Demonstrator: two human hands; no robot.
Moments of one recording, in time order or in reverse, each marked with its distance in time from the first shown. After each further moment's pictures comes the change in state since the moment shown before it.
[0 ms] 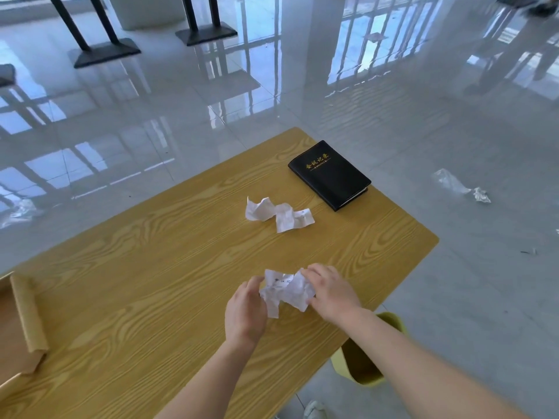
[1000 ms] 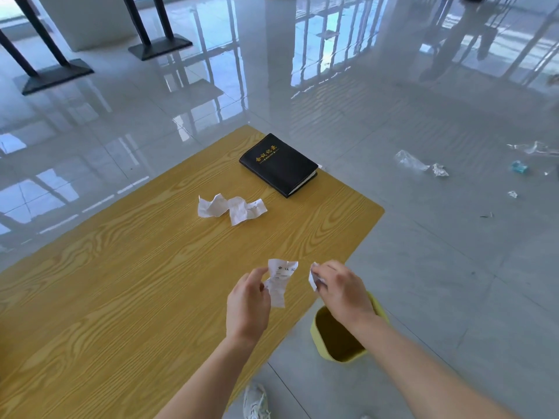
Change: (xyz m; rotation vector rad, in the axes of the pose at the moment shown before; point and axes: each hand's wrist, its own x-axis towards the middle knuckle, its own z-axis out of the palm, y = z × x) left_hand -0.048 0.074 0.037 -0.074 0.013 0.237; right_hand -0.100 0.070 -0.011 0.198 0.454 0.118
